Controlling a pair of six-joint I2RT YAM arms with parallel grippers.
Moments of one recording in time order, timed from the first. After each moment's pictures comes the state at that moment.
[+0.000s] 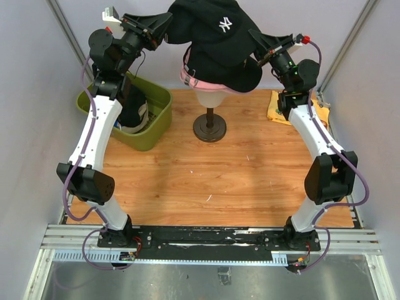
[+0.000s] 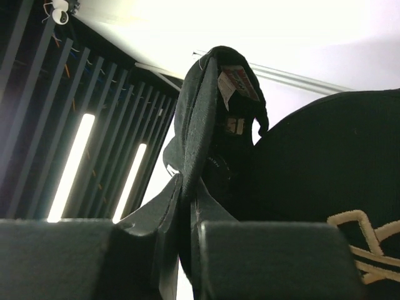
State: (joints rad) left arm -0.19 1.69 1.95 0.15 0.37 -1.59; right arm 0.17 1.71 1.57 0.75 -0.43 1.87
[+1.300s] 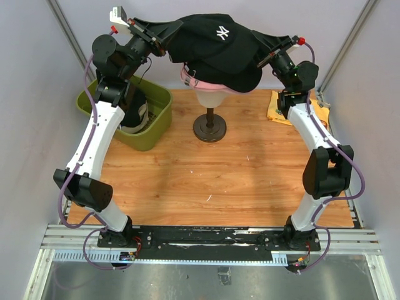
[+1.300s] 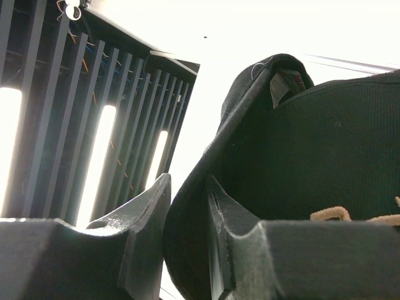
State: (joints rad) left arm -0.27 1.62 1.89 0.18 0.40 -1.49; right arm 0.14 1.78 1.58 0.87 -0.51 2.03
